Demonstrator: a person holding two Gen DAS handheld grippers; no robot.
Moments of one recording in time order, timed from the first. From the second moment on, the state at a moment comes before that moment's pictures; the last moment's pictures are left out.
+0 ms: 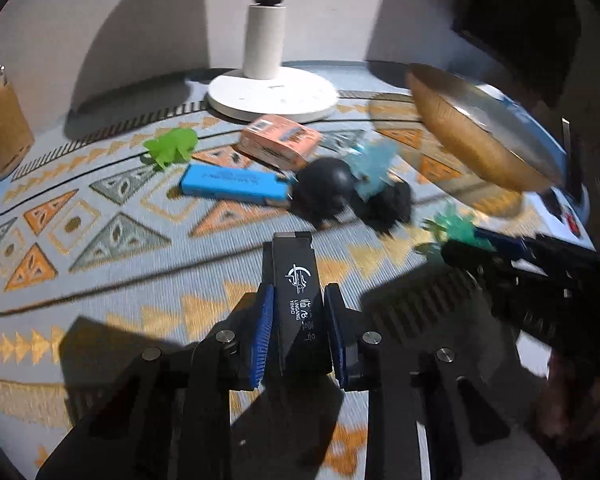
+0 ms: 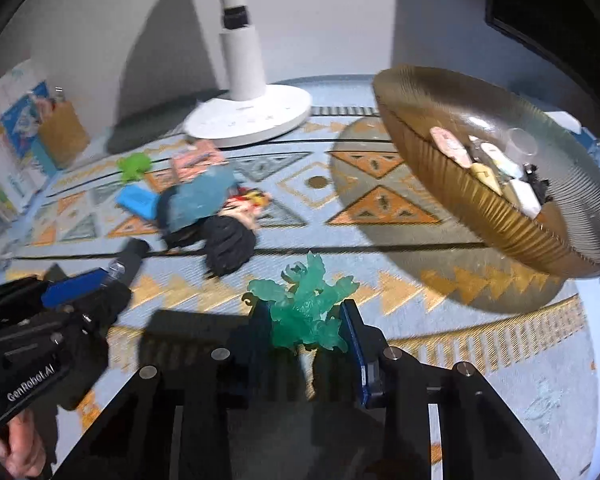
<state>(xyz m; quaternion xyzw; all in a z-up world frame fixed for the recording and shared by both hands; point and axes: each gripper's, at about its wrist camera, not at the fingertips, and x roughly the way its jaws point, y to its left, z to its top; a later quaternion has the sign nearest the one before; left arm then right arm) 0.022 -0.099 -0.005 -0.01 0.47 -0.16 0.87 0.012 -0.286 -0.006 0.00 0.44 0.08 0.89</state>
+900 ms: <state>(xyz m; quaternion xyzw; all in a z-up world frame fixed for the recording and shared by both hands) -0.050 -0.110 -0.008 0.05 0.45 -0.17 0.87 -0.072 -0.298 -0.015 0.01 0.43 0.08 0.90</state>
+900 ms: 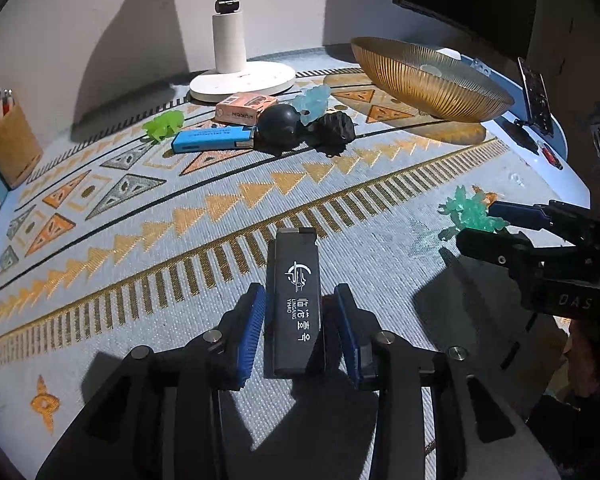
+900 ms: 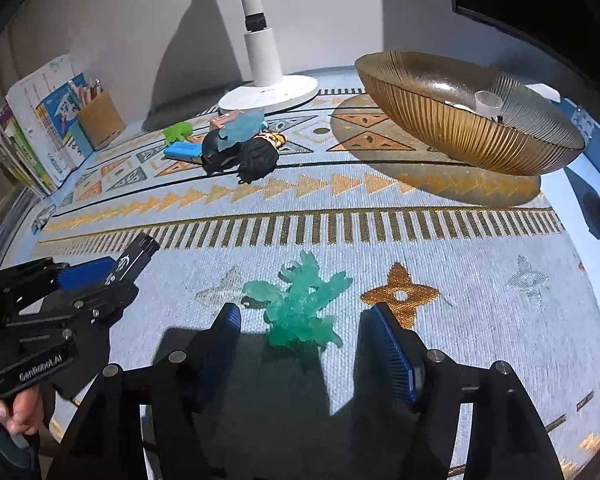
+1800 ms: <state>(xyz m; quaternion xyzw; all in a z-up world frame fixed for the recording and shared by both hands) -0.042 -0.135 0.118 0.02 0.32 -0.20 0.92 -0.087 -0.343 0.098 0.10 0.31 0.13 0.93</state>
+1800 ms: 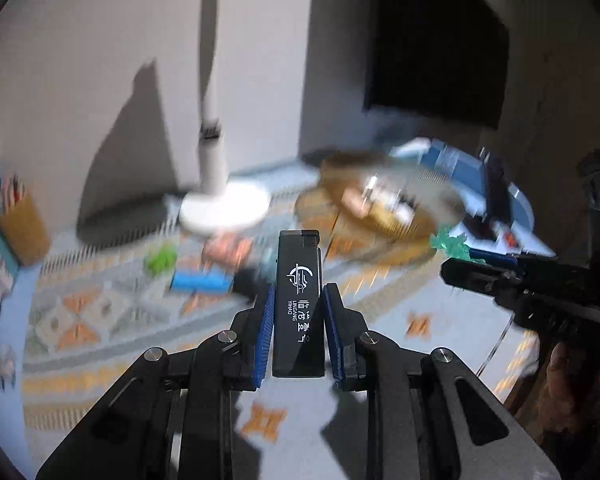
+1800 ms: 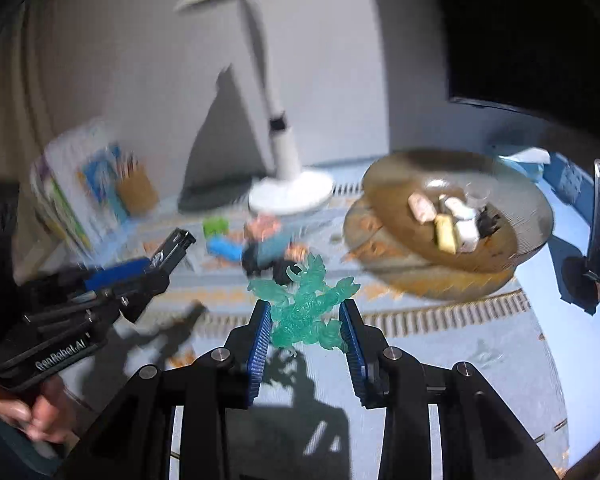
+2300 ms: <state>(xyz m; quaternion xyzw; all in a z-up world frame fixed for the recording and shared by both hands) 0.070 -0.250 0.181 -0.03 0.28 -0.28 0.92 -0.026 -0.458 0.180 0.08 0.23 -0.08 0.97</state>
